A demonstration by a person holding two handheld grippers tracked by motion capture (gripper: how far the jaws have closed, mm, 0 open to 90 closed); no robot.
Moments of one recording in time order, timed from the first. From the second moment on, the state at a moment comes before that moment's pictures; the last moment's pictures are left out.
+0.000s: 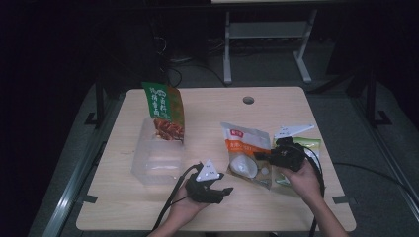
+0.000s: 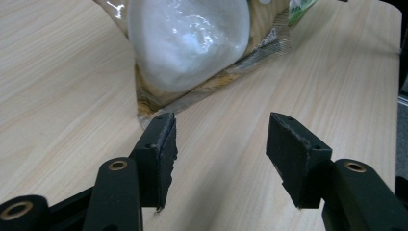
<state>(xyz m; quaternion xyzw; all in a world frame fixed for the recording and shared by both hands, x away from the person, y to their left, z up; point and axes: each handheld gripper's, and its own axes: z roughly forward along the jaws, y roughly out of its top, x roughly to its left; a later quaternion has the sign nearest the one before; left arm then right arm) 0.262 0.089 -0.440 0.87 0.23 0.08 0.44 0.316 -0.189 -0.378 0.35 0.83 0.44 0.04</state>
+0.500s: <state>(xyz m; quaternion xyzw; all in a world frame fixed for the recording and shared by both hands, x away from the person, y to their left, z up) 0.247 0.102 -0.436 0.86 0.23 0.08 0.45 0.317 -0.173 -0.366 0.33 0.83 0.45 0.06</state>
